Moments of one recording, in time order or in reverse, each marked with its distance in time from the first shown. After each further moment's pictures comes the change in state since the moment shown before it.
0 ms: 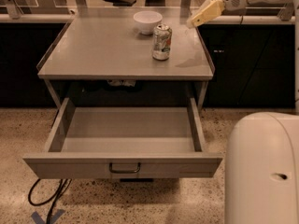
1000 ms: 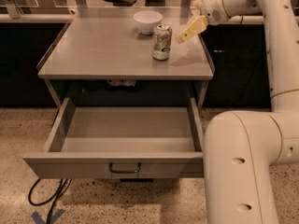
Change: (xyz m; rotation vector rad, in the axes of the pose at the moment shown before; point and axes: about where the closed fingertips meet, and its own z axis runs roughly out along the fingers) arm 0.057 0.010 0.054 -0.055 0.170 0.138
